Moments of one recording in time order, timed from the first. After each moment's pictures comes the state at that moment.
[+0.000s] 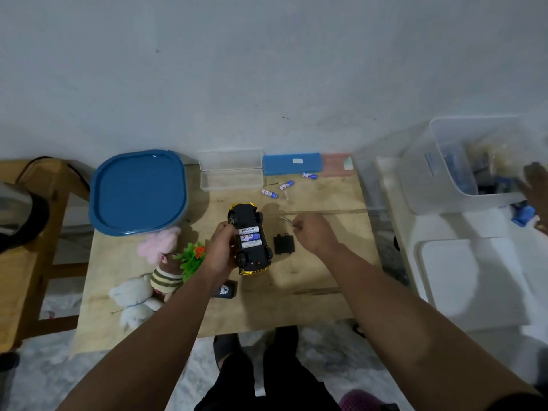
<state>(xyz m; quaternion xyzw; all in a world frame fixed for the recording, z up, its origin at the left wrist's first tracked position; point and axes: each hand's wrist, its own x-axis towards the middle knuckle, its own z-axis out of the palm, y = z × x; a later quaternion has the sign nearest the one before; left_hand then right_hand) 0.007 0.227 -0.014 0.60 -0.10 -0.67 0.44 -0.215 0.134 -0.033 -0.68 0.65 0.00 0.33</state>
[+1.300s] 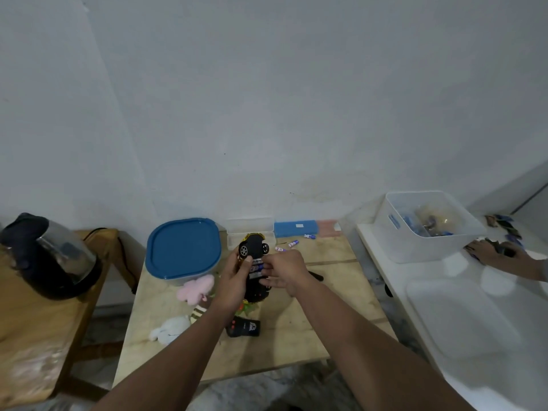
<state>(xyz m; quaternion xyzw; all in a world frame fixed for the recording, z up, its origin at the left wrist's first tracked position) 0.053 0.310 0.082 0.55 -0.39 -0.52 0.53 -0.075 0.255 0.130 -0.34 0.64 -0.30 0.62</state>
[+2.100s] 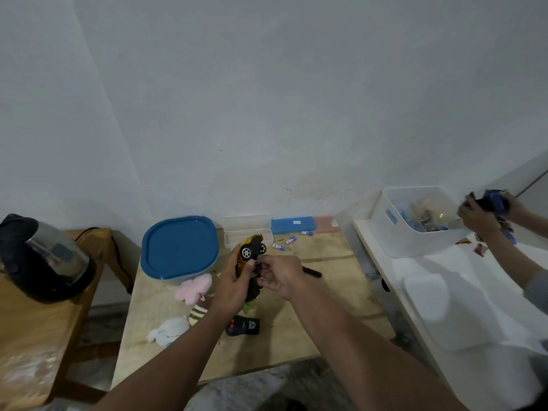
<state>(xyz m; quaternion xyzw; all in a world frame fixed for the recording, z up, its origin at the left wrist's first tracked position) 0.056 0.309 0.075 0.58 -0.48 -0.45 0.49 -0.066 0.262 0.118 -0.24 0.60 -0.34 0.68</state>
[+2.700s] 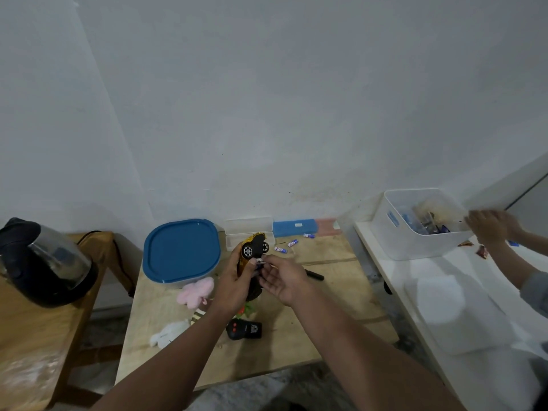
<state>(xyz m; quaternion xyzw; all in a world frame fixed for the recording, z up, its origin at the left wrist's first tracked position) 0.061 0.305 0.086 0.55 -0.47 -0.46 0.51 -0.069 0.263 0.117 -0.14 0.58 -0.37 0.71</state>
